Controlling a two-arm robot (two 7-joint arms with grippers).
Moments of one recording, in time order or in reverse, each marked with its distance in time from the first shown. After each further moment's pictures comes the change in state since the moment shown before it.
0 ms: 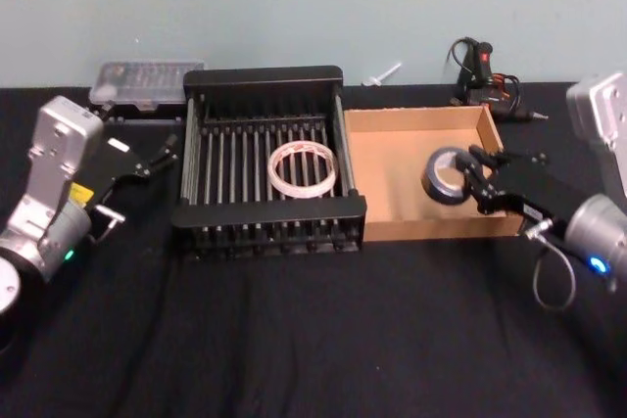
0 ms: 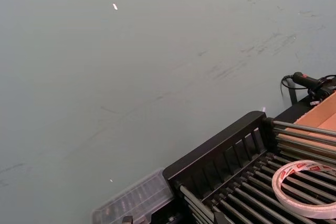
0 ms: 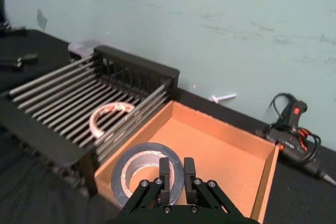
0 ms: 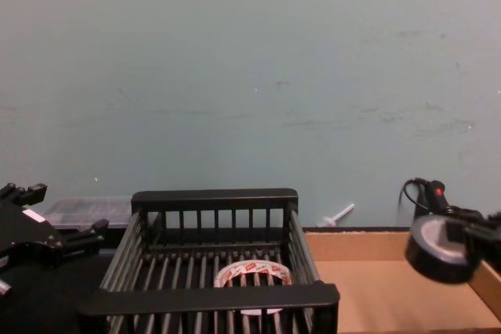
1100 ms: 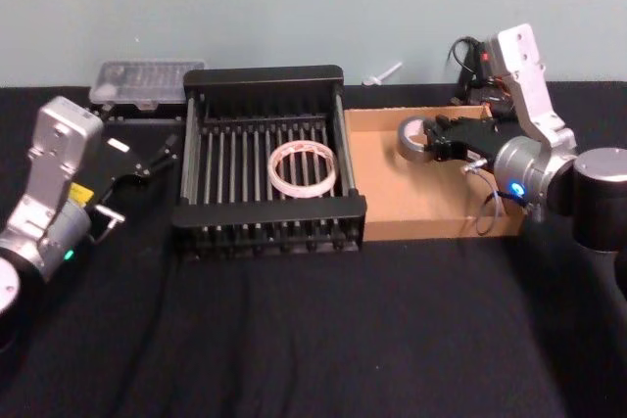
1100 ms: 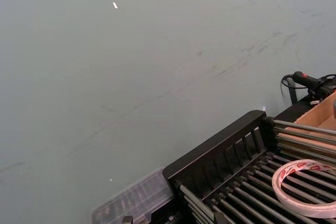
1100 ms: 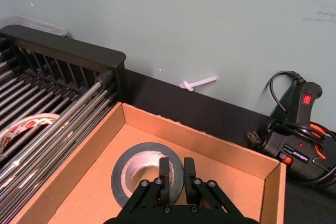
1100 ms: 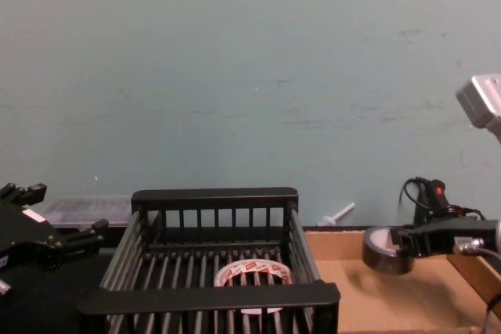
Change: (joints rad) left arm 0.000 0.000 0.000 0.000 0.000 0.000 0.000; right arm 0.444 -0.224 -0.118 0.611 -0.078 0.028 -0.035
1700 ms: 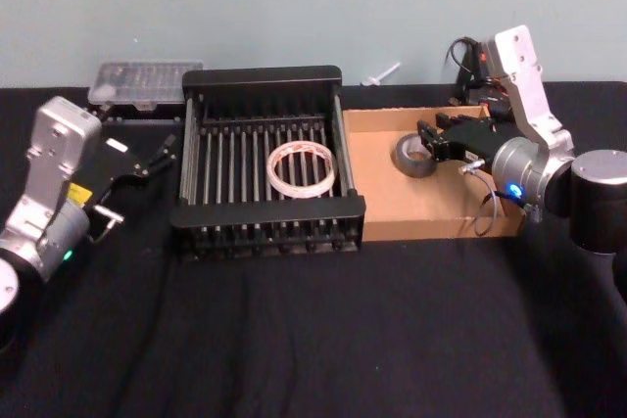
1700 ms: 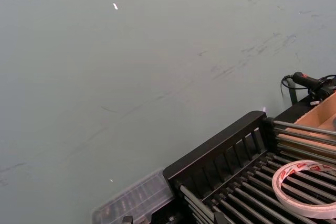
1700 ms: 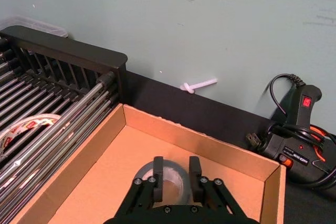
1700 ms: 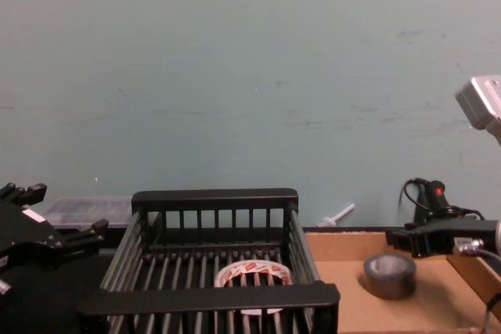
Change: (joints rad) left arm 0.000 0.000 0.000 0.000 0.000 0.000 0.000; right arm -0.003 -0.003 0.002 0.003 -0.010 -0.017 0.001
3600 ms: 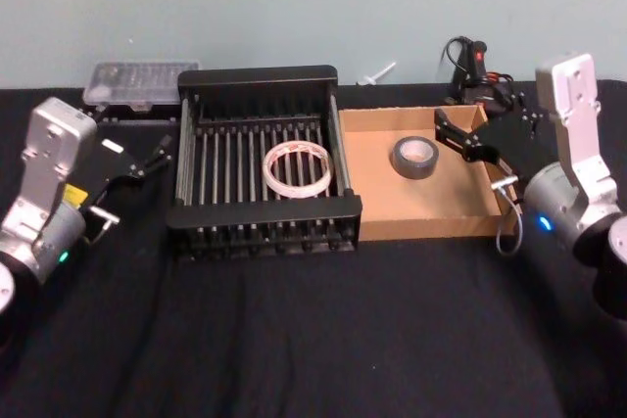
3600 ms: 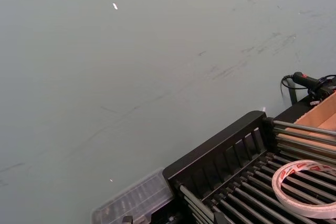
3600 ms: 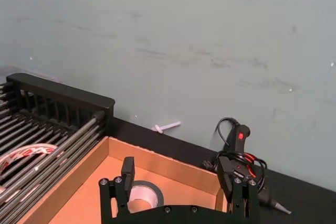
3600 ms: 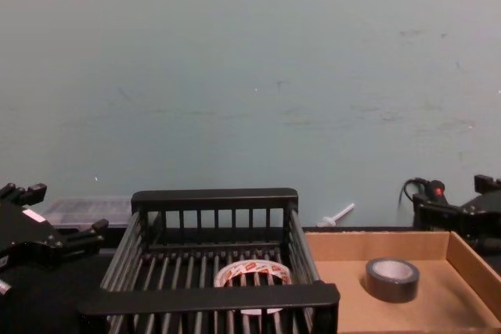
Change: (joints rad) left arm 0.000 0.000 0.000 0.000 0.000 0.000 0.000; right arm -0.277 0.023 0.117 -0.311 -0.088 -0.235 -0.129
